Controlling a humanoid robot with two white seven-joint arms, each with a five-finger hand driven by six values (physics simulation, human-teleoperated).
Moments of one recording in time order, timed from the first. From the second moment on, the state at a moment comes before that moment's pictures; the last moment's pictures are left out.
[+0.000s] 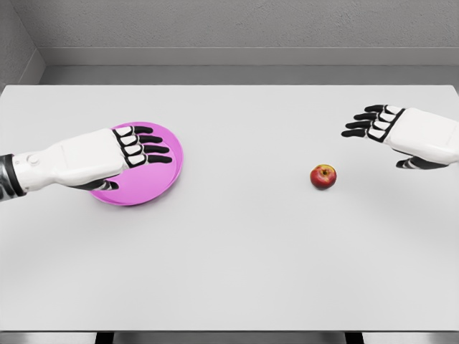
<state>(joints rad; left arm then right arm) -0.58 1.07 -0.79 -1.73 -0.49 -0.61 -0.01 -0.57 -1.18 0.72 -1.62 0.40 -0.61 0.07</state>
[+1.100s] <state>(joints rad) -0.59 1.07 -0.79 -1.73 -0.49 -0.61 -0.06 -0.66 -0.97 0.73 -1.46 -0.04 -0.53 0.61</state>
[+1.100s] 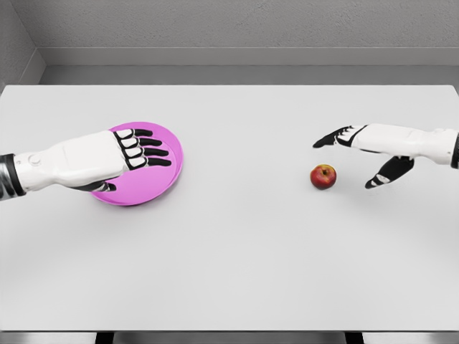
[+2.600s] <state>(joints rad) -0.59 1.06 -0.79 -1.73 -0.49 -0.61 -0.08 -0.72 -0.79 0.84 -1.23 0.07 -0.47 0.61</state>
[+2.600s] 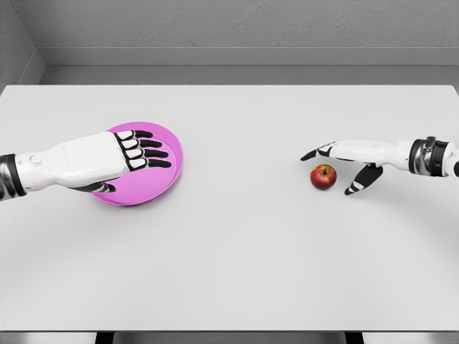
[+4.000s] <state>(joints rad) -0.59 1.06 -0.79 -1.73 -0.49 -0.61 -0.08 -0.81 -0.64 0.89 -1.41 0.06 -0.56 0.61</state>
